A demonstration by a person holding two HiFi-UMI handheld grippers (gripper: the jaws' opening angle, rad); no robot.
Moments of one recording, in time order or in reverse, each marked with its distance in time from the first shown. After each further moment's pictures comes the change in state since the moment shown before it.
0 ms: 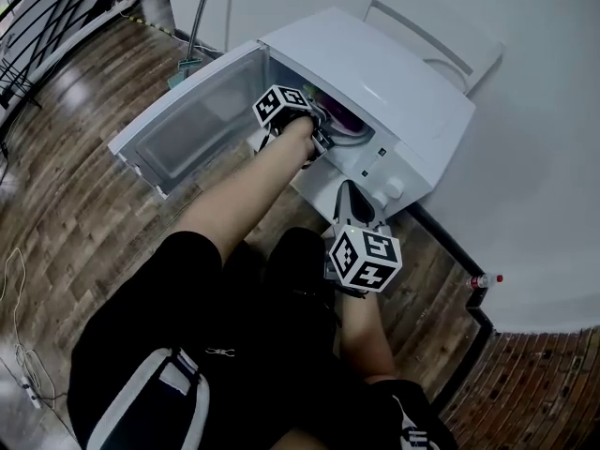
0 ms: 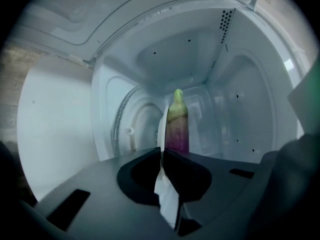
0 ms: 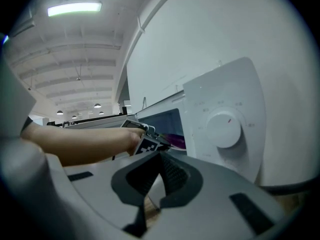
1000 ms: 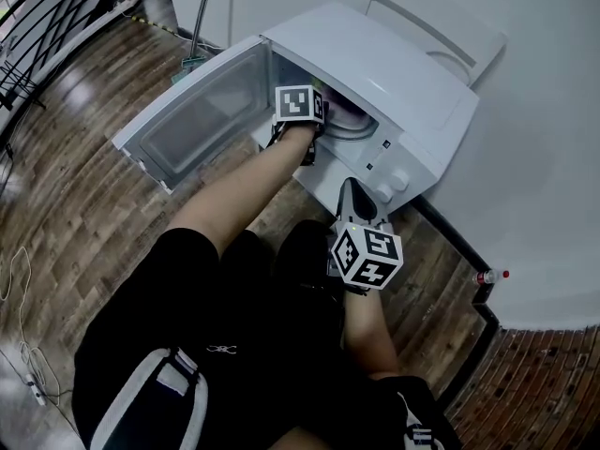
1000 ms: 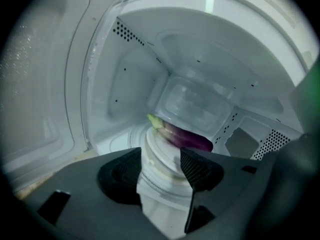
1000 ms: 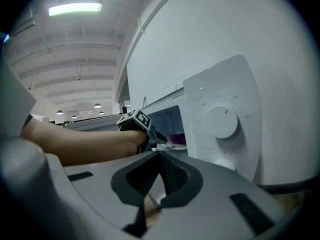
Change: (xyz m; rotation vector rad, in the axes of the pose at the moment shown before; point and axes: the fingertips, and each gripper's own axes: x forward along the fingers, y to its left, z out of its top) left arm -0.020 -0.002 0.032 0.811 -0.114 0.285; right arm -0.004 0.000 -0.008 -0.003 -0.007 0.000
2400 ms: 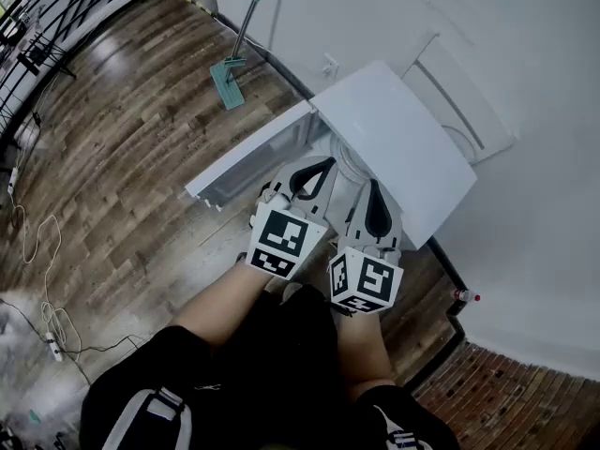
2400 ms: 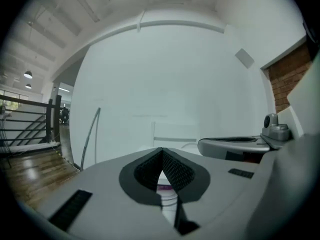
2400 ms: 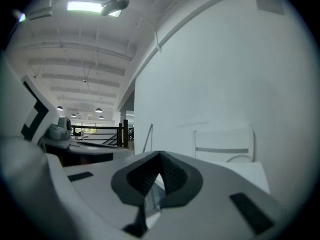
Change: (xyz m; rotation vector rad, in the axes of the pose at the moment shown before) left arm -0.320 -0.103 0.151 0.465 -0.390 -0.090; right arm 0.006 0.111 0.255 -0.126 -0.164 -0.030
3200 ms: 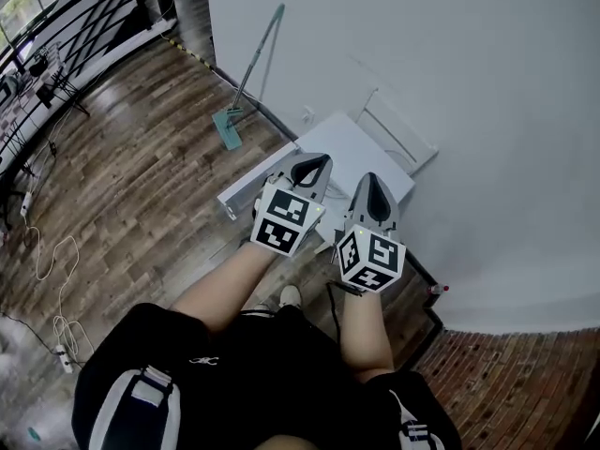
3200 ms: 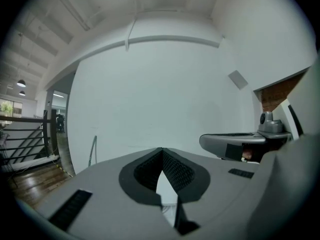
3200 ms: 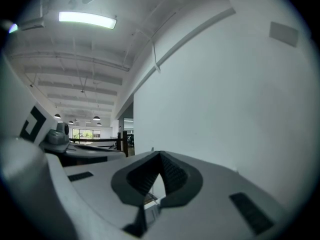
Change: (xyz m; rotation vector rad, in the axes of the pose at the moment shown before) left arm -0.122 -0.063 0.248 0.039 -0.005 -0.047; right arm -0.118 0.019 0.262 0.028 -0.043 -0.028
